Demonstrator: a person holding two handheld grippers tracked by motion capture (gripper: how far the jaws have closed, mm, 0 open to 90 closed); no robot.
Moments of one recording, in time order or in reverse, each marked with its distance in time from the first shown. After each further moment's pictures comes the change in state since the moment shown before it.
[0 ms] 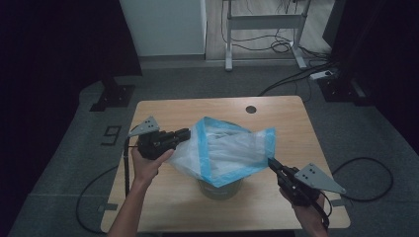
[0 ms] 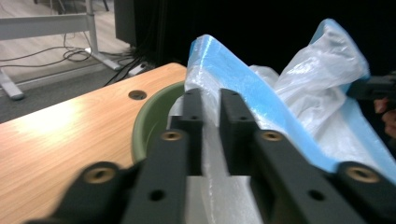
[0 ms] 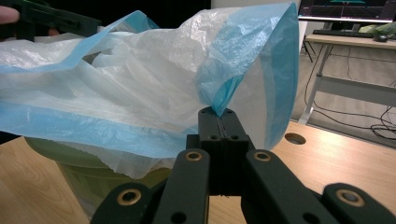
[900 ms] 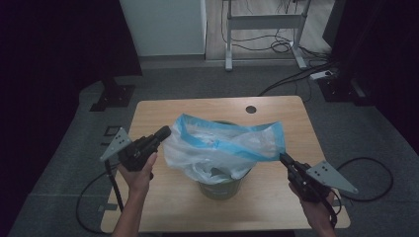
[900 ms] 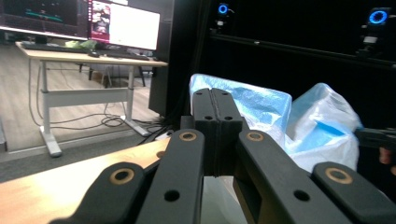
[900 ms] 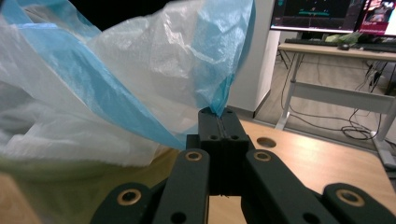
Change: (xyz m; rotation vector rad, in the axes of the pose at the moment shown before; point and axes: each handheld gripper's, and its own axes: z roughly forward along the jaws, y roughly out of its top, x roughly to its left) left arm -0.013 -0.032 -0.049 -0.360 0.093 -0.029; right arm -0.020 -0.001 -0.009 -0.036 -0.086 0.004
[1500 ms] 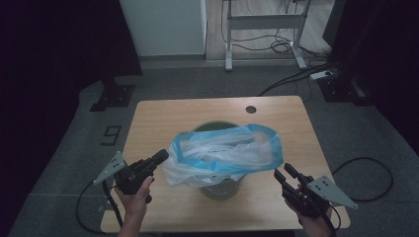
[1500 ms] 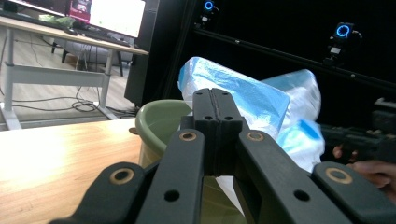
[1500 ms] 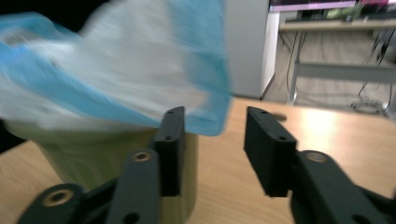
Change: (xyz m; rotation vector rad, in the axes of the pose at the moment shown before) left arm -0.007 -0.041 -0.029 0.005 -0.069 -0.117; right arm 0.015 -0.022 -0.019 0.020 -0.007 0.102
